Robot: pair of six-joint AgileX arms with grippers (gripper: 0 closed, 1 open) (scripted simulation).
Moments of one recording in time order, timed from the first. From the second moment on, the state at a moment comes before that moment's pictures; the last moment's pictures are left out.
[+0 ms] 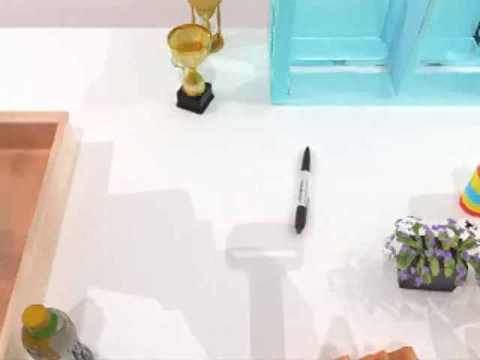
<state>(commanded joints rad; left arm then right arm) 0.20 1.79 1.38 -1.17 0.00 0.23 0.00 0.00 0.00 0.00 0.00 0.00</state>
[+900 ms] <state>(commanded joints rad) 0.21 1.85 1.18 -0.90 0.00 0.23 0.00 0.00 0.00 0.00 0.00 0.00</state>
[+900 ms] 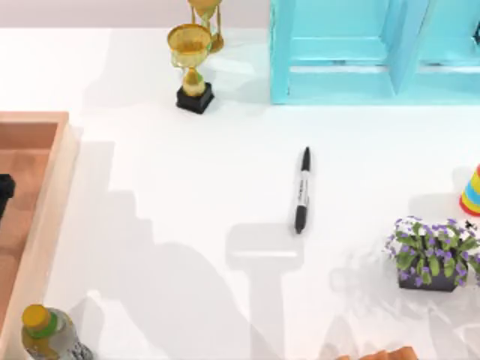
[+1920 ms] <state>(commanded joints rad) 0.21 1.85 1.18 -0.90 0.00 0.23 0.00 0.00 0.00 0.00 0.00 0.00</state>
